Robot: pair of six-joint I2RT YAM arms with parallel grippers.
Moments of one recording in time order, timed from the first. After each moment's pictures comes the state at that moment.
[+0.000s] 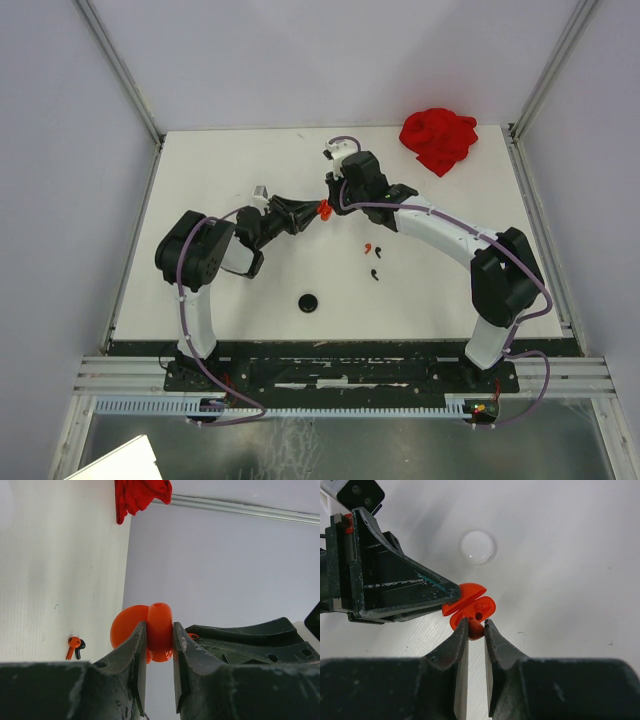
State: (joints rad) left arm -0.34 2.02 0.69 1.32 0.46 -1.64; right arm 0.66 1.77 1.39 -0.22 0.03 0.14
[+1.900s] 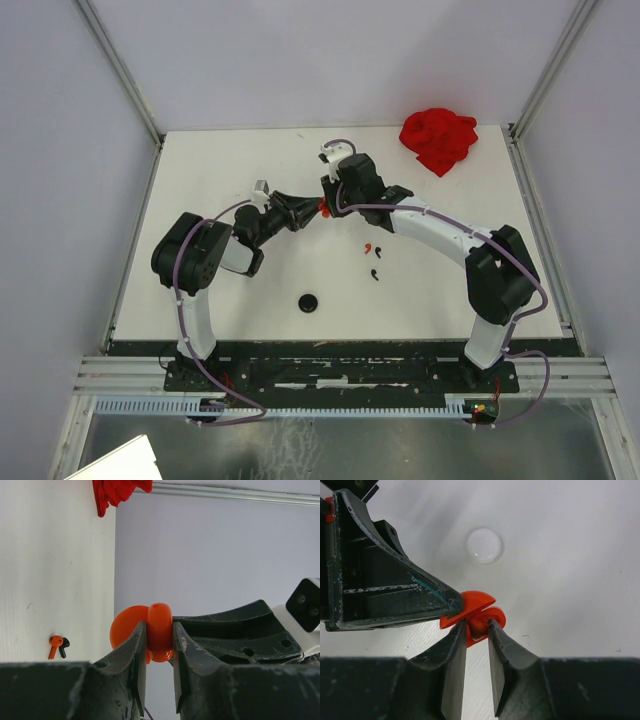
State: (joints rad) left arm -0.34 1.98 0.69 1.34 0.47 -1.64; right arm 0.68 1.79 1.39 -0.20 0.01 0.13
